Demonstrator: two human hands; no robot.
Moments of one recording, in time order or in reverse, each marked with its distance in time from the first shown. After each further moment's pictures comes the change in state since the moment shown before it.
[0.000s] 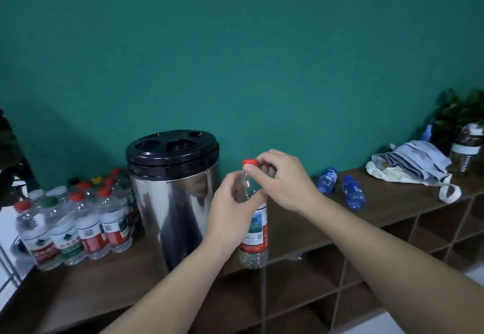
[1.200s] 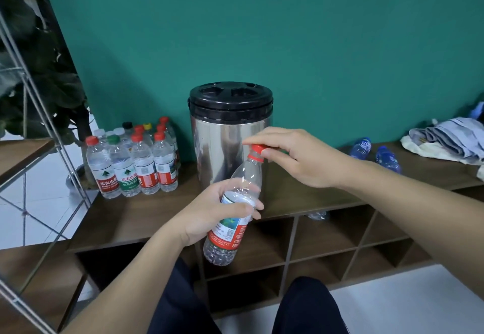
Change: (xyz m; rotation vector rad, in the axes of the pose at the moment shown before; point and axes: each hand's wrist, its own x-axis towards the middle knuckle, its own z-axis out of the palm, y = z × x) left_hand -0.087 -0.039 -0.178 -0.256 -0.573 -0.329; right_hand -0.037 -0.113 0.023 -0.065 -0.553 -0.334
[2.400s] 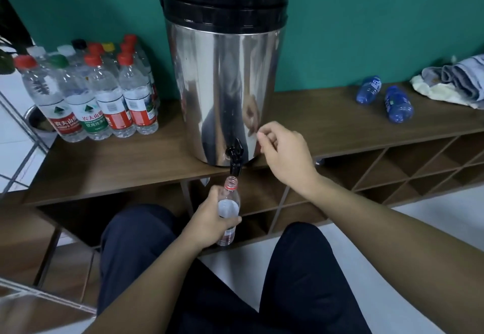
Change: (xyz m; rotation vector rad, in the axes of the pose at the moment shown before) left_hand 0.004 -0.232 -0.005 0.390 0.306 -0.247; right_hand -0.023 0.077 0.201 0.032 0.377 0.519
